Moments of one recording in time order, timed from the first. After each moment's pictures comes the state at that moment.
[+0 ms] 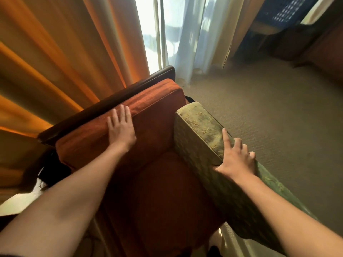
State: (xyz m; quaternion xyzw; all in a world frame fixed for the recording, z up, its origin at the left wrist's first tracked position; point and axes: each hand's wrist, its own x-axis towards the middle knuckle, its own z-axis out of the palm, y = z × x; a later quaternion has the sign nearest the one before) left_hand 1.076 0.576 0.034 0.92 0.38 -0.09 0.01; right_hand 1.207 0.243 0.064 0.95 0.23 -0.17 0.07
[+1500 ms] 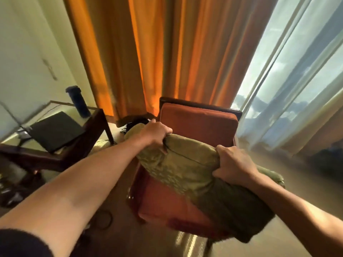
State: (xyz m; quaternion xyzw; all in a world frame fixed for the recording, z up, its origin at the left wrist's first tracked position) left_hand 0.837 0.261 0.256 0.91 0.42 -0.04 0.06; right_hand 1.083 0.101 0.289 0.69 0.72 -0.08 -0.01
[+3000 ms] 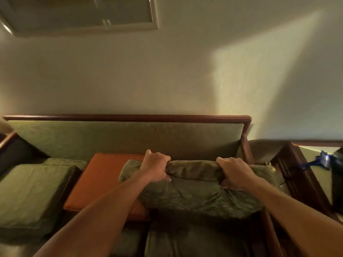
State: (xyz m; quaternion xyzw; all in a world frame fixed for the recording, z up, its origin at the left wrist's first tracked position) left_hand 0.030 -0.224 0.198 0.28 0.96 -0.04 0.10; right_hand 0.114 0.057 0.200 -0.08 0.98 -0.10 0.13
